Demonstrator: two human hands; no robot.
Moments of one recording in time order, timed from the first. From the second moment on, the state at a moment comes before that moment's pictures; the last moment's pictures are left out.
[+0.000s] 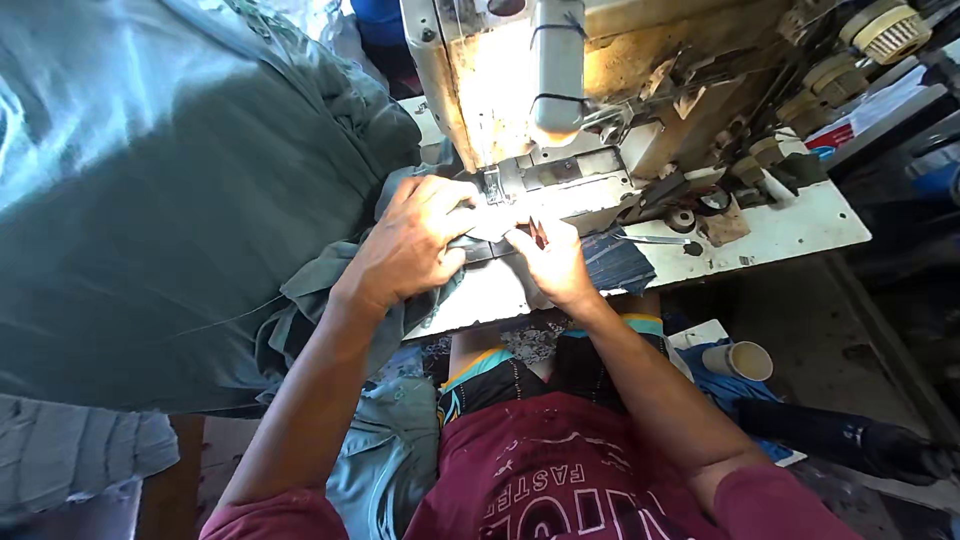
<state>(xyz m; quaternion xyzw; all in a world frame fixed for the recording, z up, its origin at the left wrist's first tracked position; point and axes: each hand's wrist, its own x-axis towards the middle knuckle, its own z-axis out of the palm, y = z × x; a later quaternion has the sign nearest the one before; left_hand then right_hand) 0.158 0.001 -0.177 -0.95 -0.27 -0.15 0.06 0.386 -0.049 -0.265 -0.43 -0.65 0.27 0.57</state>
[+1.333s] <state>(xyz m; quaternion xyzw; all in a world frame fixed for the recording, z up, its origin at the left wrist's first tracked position) 0.175 -0.066 -0.194 -0.96 -0.25 -0.11 0.10 0.425 -0.128 -0.284 -0.36 -0.67 0.36 0.54</state>
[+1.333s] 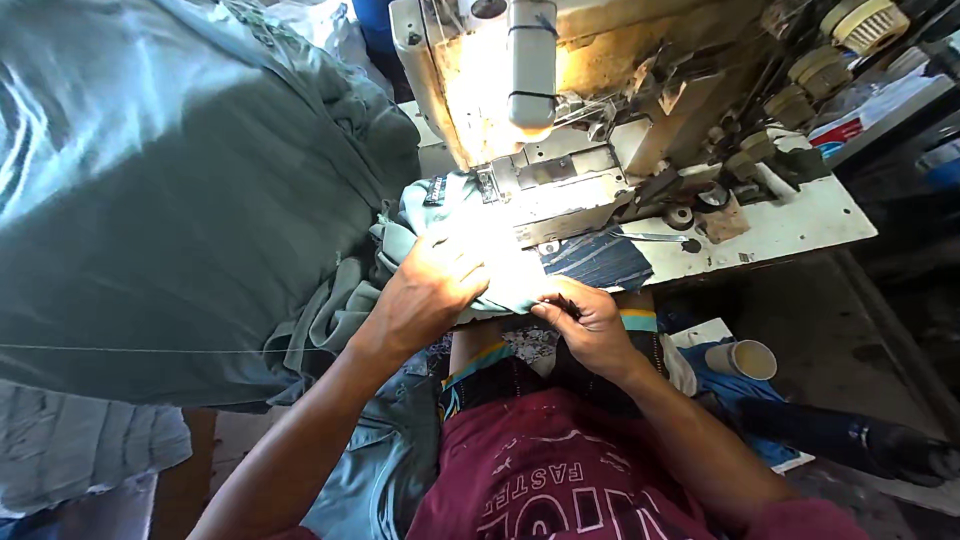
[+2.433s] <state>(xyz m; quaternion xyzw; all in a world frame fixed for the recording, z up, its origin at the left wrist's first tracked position) 0.121 -0.022 -0.104 -0.93 -0.34 -0.12 0.04 0.408 -0.051 -0.259 -0.38 -0.72 0.28 0.51</state>
